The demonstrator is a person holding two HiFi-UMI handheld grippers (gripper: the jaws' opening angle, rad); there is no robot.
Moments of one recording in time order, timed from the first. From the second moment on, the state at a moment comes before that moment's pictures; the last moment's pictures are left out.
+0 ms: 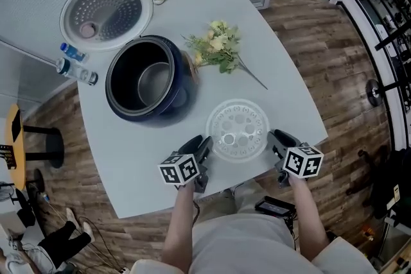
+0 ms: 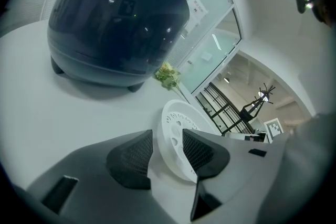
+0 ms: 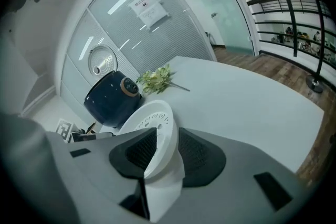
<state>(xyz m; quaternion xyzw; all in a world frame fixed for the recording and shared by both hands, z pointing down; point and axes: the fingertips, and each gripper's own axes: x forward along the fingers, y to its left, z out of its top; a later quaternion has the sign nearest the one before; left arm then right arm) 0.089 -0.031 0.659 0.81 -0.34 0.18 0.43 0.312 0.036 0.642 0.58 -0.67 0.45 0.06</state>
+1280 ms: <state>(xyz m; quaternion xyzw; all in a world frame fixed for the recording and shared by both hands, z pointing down) 0.099 -0.033 0.655 0.79 -0.34 0.13 0.49 0.300 0.021 0.638 0.50 -0.71 0.50 0.01</state>
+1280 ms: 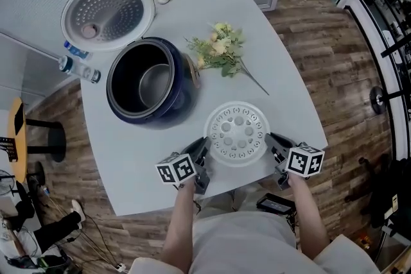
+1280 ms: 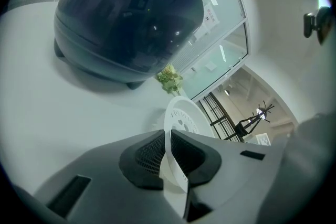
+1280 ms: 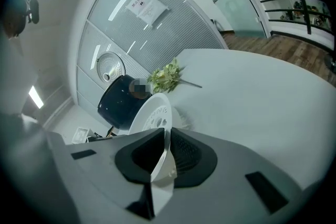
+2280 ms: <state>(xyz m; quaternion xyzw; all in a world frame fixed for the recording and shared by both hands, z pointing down) 0.108 -0.061 0.529 0.85 -0.32 0.06 0.41 0.311 0.000 0.532 0.53 -0.73 0.42 -0.09</state>
